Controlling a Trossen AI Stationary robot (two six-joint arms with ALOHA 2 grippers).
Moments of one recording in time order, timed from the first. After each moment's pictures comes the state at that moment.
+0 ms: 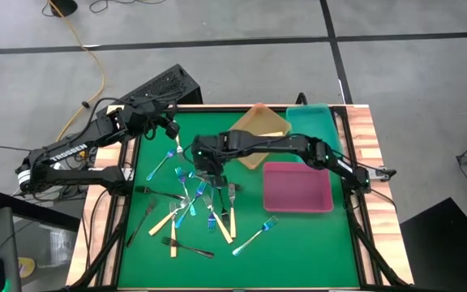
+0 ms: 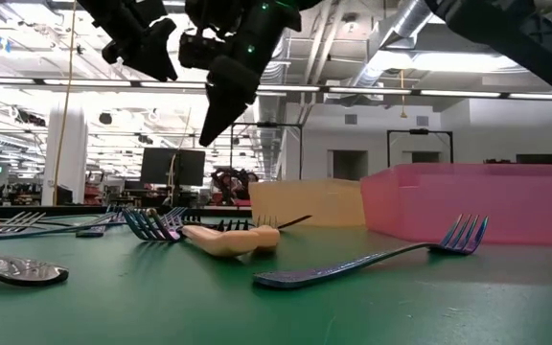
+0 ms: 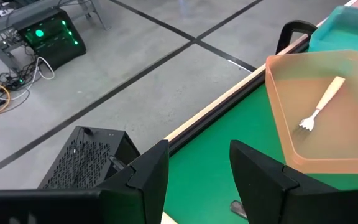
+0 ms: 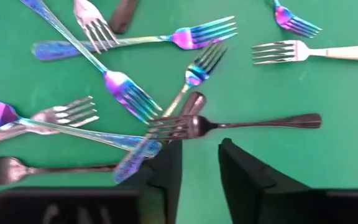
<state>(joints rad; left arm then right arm) 0.51 0.94 0.96 -0.59 -0.43 -0.10 -0.07 2.38 2.32 -0.99 0.02 -0.32</state>
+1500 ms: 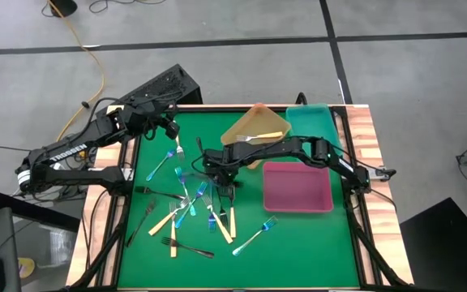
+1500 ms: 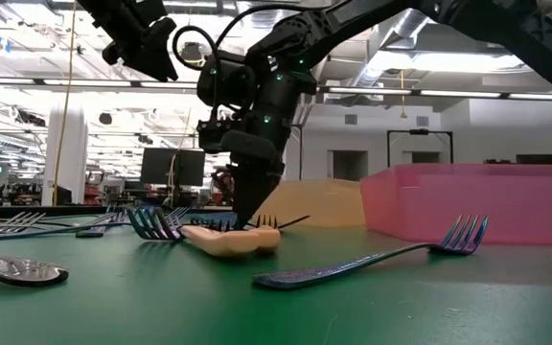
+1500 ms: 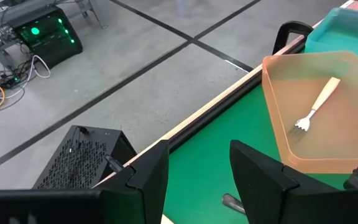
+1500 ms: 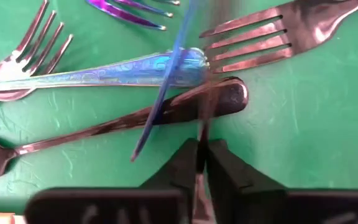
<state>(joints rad) 0.51 0.94 0.96 -0.59 -0.41 -0.11 -0.09 2.37 1.91 -0.82 -0.08 -0.05</state>
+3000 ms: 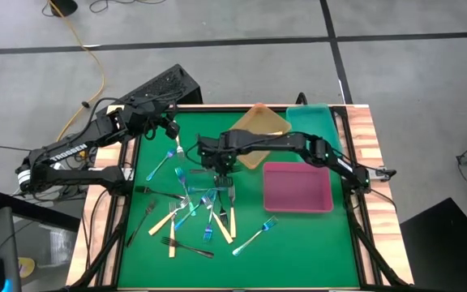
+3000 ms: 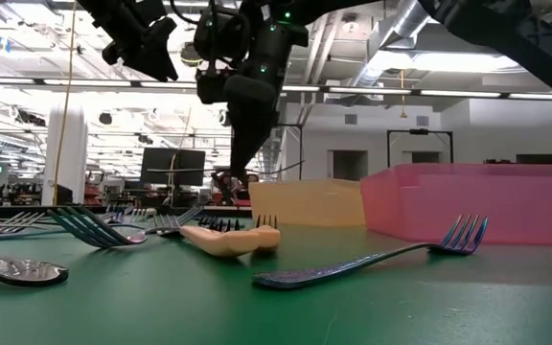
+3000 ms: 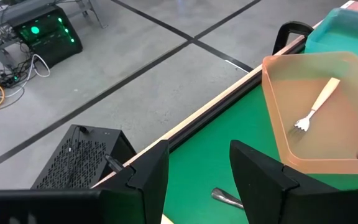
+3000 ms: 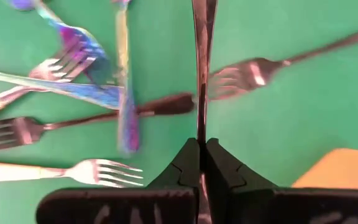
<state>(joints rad) 0.51 0.94 0.96 -0.59 -0.41 -0.11 -0.12 2.38 2.25 -1.12 -0.05 -0.15</state>
